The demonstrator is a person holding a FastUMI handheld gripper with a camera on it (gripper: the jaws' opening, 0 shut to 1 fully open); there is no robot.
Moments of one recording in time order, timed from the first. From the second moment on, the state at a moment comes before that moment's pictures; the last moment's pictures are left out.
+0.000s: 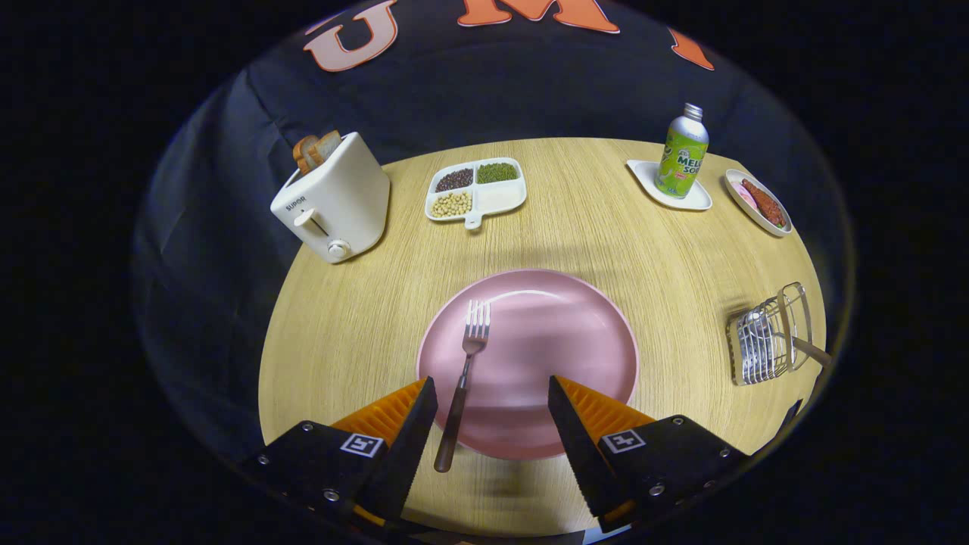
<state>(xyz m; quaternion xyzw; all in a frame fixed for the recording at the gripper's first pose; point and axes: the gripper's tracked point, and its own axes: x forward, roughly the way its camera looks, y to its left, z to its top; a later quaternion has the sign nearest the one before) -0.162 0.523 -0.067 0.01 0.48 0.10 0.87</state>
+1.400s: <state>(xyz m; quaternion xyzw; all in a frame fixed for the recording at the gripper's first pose) -0.165 0.517 -0.107 -0.01 0.50 0.09 0.86</state>
